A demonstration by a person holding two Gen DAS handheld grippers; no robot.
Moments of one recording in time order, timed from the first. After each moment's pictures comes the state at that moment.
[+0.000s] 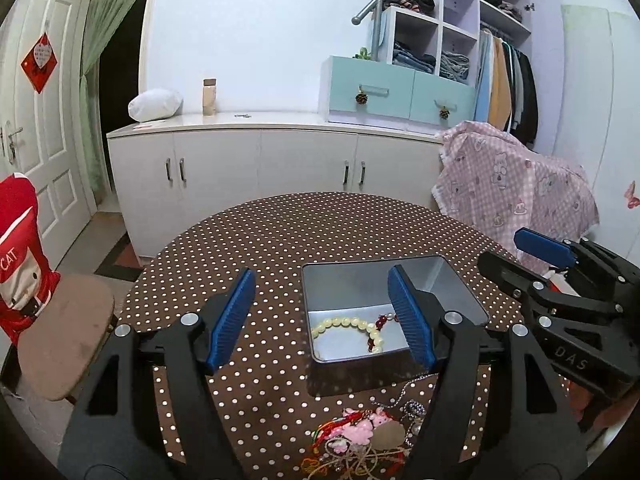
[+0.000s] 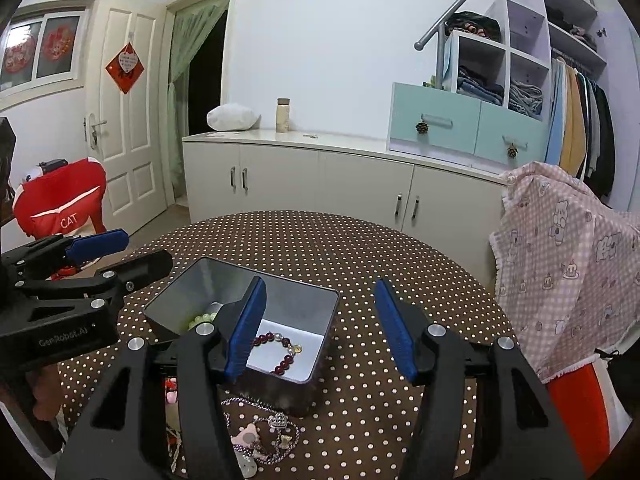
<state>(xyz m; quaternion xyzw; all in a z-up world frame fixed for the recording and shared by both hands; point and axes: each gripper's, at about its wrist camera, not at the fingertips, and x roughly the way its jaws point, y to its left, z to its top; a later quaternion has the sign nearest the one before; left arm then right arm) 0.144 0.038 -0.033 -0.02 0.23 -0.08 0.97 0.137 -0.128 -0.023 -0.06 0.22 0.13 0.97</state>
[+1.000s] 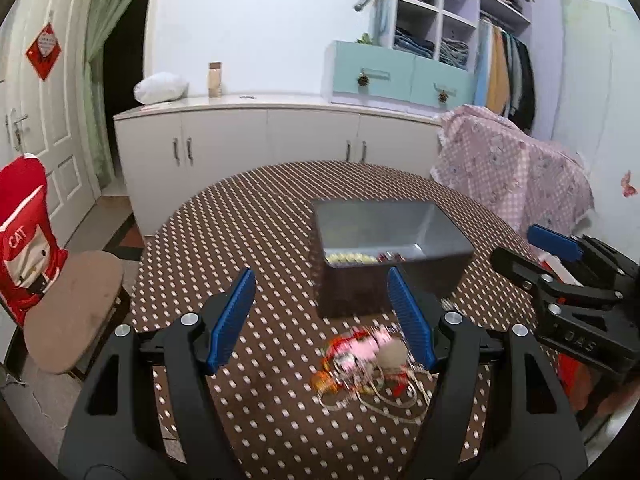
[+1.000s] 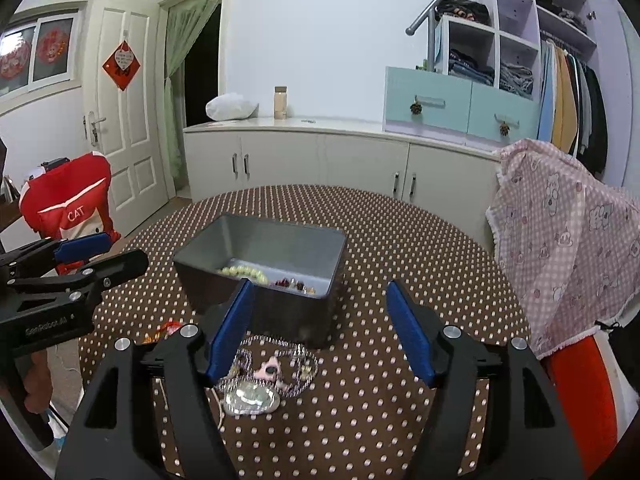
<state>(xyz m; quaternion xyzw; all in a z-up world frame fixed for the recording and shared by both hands) 0.096 0.045 -0.052 -0.01 0.27 -0.09 0.96 0.097 -0.134 -0.042 -0.05 0.25 0.12 0.96</state>
